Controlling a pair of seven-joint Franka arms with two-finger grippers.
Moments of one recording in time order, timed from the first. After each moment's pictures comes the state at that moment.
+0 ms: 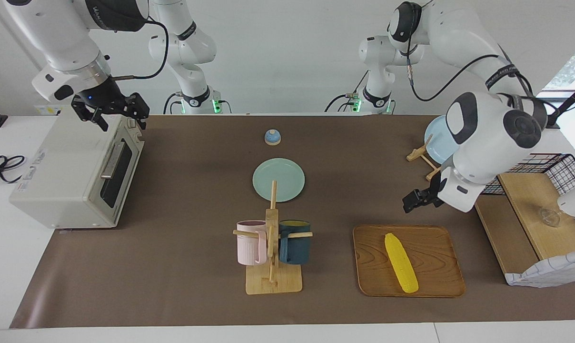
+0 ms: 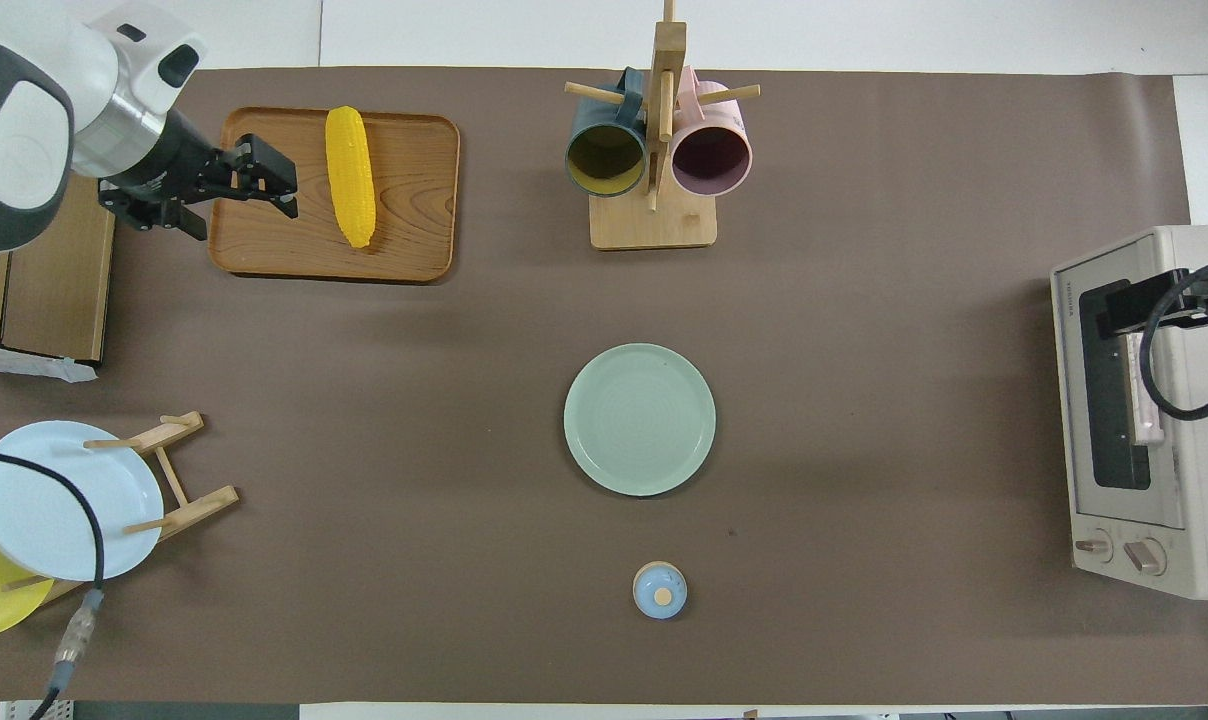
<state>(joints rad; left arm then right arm) -0.12 0.36 -0.04 -1.34 -0.09 1.59 -0.28 -0.02 -0.01 -0.03 -1.58 -0.01 1.49 -0.08</state>
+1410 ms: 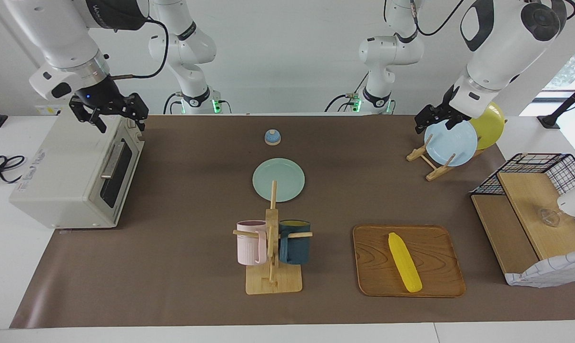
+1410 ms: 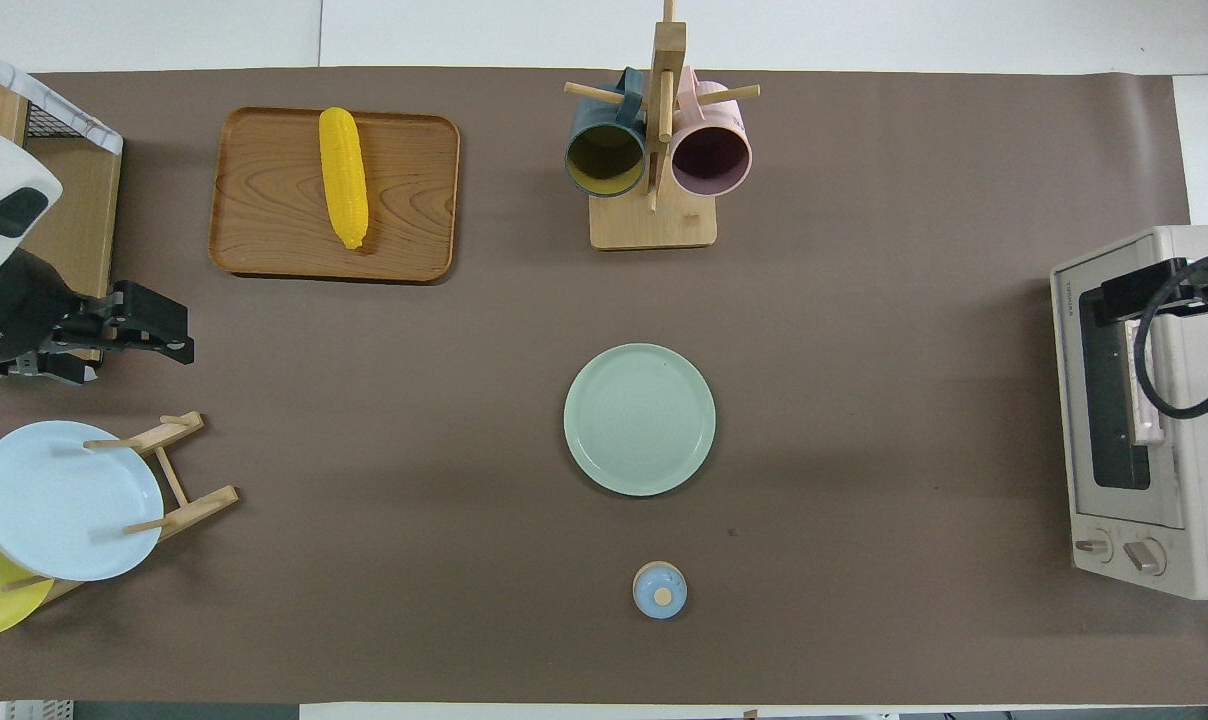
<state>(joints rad) -0.07 0.00 -0.05 -1.63 -0.07 1.45 -0.21 -0.02 -0.01 -0.02 -1.57 -0.01 1.53 -0.08</state>
